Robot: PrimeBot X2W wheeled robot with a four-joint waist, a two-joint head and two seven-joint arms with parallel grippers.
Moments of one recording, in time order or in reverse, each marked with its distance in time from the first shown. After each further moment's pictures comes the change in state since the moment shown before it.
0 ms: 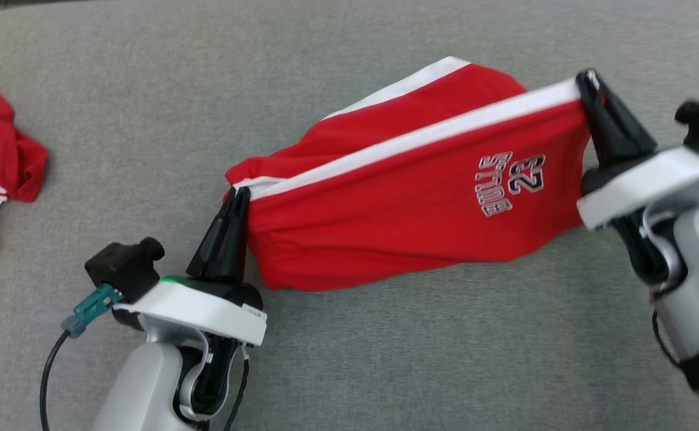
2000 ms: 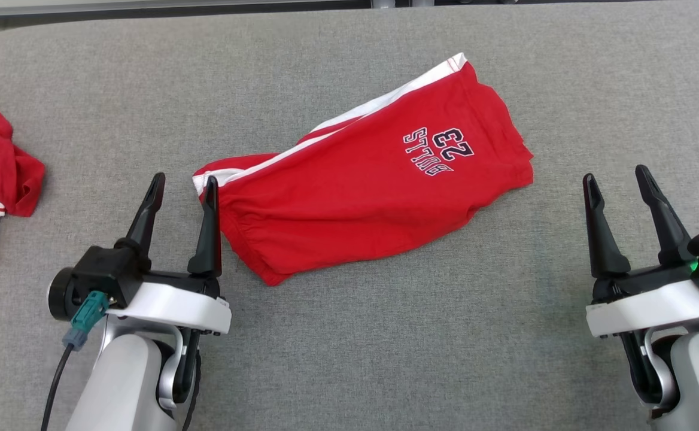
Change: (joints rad) left arm -0.046 0.031 0.085 0.111 0.337 0.065 -0.140; right arm 0.402 0.124 -0.242 -0.250 -0.282 0.000 -0.114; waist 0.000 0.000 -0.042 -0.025
